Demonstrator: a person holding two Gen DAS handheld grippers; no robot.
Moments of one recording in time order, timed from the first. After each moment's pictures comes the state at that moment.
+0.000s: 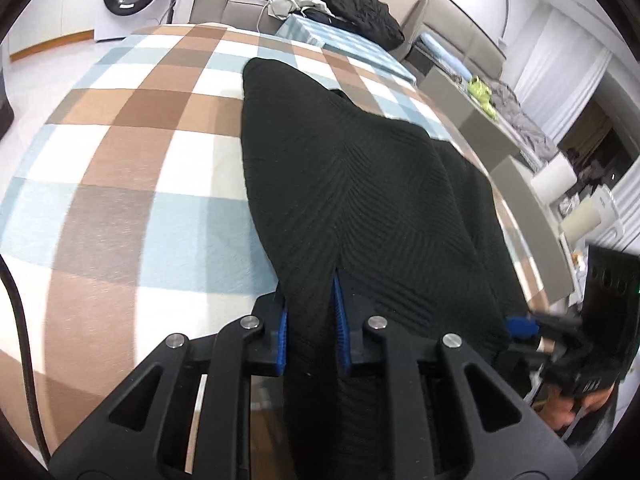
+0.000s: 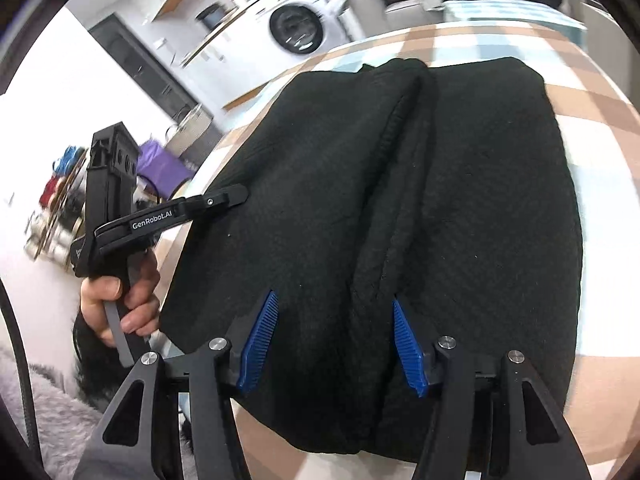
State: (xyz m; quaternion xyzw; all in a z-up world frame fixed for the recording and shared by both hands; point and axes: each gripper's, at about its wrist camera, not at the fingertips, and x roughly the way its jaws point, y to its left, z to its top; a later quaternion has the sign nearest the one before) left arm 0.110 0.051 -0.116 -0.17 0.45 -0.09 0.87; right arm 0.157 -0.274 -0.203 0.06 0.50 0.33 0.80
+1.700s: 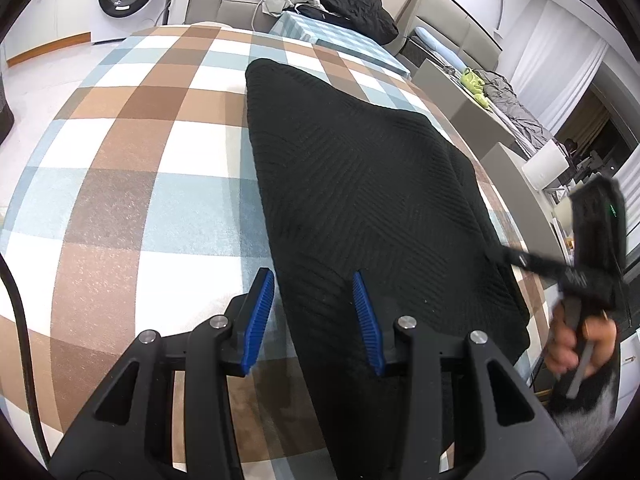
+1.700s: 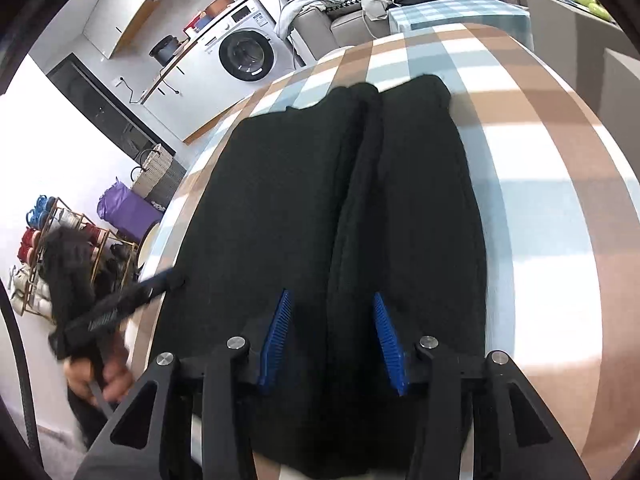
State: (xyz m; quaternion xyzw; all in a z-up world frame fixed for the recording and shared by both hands) left arm 0.075 0.049 -0.106 -0.16 0.45 -0.10 0.87; right arm 0.186 -0.310 -0.190 0.11 0.49 0.24 0.83
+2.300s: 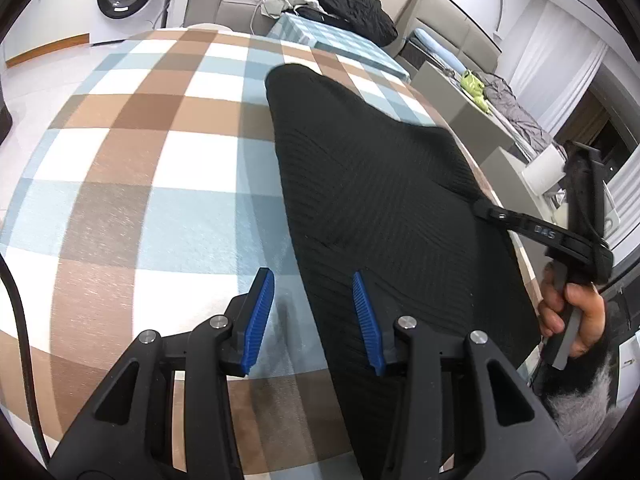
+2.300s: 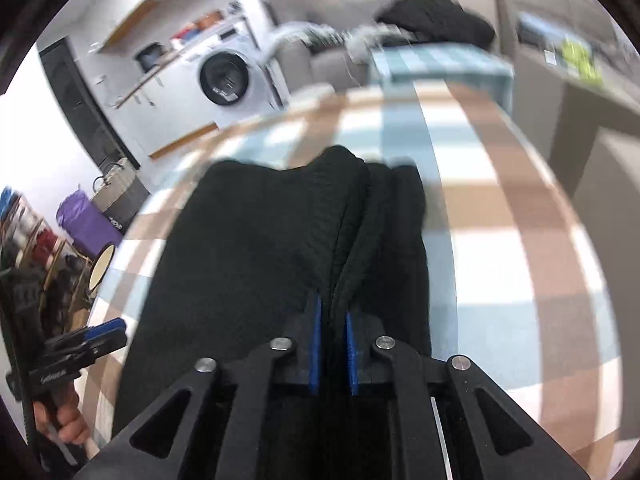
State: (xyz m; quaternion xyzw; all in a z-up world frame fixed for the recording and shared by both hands) left arm 0.084 0.046 -0.103 -0.16 0.45 -0.10 0.87; right arm 0.239 -0.312 -0.177 0.06 0.45 0.17 0.88
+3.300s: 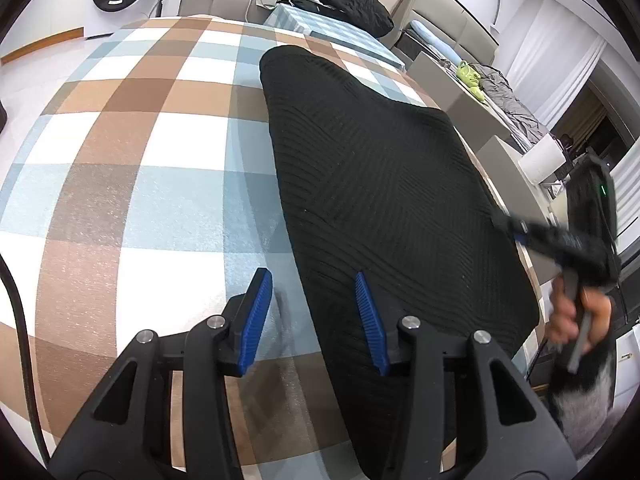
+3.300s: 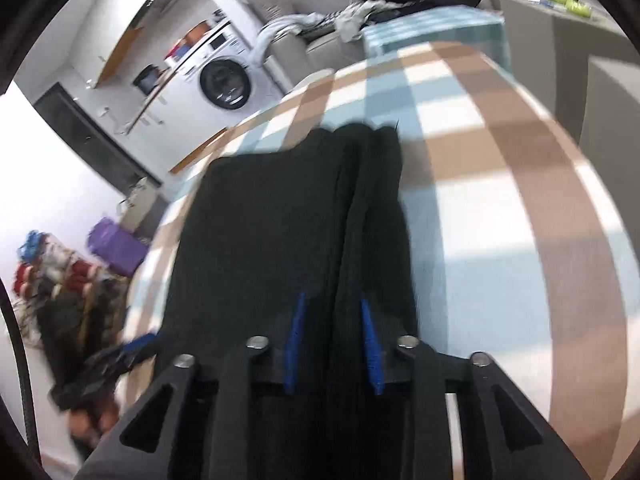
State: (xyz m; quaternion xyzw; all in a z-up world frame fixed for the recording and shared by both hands) left arm 0.081 0.041 -0.111 -0.16 0.46 -0.11 0.86; right arm 0.224 -0.350 -0.190 0.15 0.48 0.22 0.84
